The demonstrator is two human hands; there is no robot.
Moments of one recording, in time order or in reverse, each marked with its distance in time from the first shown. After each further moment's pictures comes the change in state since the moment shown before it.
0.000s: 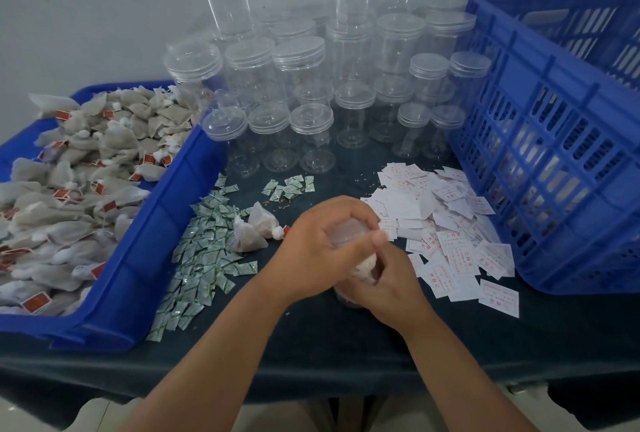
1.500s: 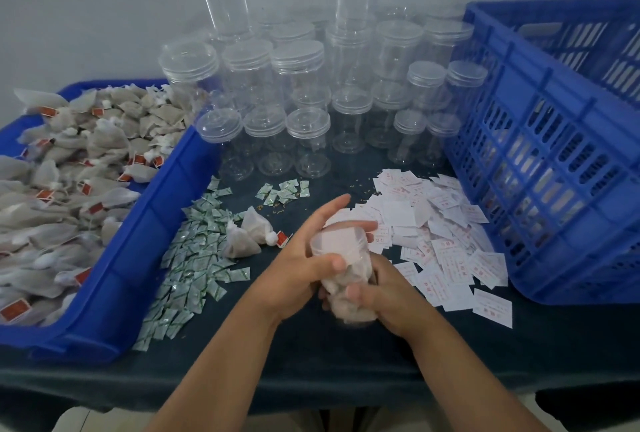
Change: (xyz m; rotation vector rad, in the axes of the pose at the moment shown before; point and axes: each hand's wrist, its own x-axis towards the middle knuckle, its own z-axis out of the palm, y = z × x) left_hand -0.011 -0.039 0.004 -0.711 -0.097 -0.300; right_hand 0.008 0.009 -0.015 0.286 -0.278 0.271
